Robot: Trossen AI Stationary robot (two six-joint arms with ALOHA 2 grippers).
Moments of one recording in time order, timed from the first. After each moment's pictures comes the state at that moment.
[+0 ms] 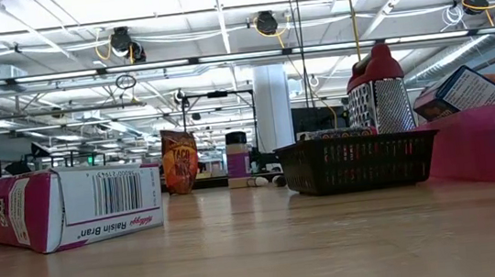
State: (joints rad) left arm -0.79 1.50 1.02 -0.81 0.52 -1.53; right arm 0.72 1.31 0.66 0.53 1.22 -0.29
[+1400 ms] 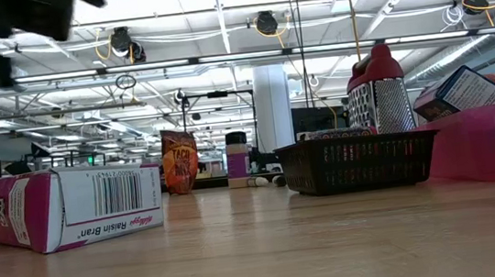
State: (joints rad) left arm -0.59 1.50 1.02 -0.81 -0.06 -1.17; right arm 0.72 1.31 0.66 0.53 1.22 -0.27
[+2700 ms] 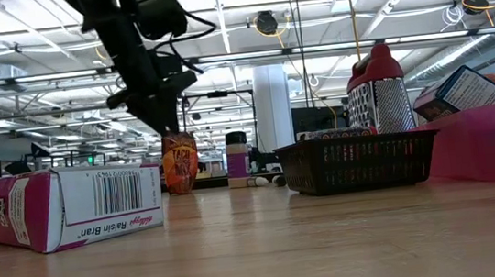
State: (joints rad) left arm 0.29 1.50 1.02 -0.59 -0.39 -0.56; right arm 0.72 1.31 0.66 0.53 1.22 -0.28
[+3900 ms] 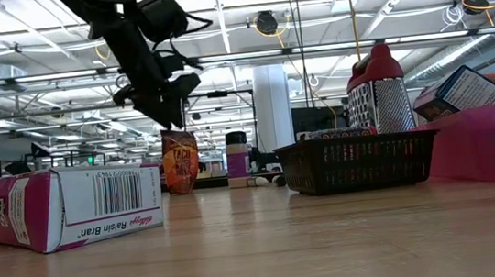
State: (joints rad) left arm 0.36 1.50 1.02 -0.46 -0.48 -0.44; right arm 0.72 1.31 0.66 0.52 1.22 -0.30
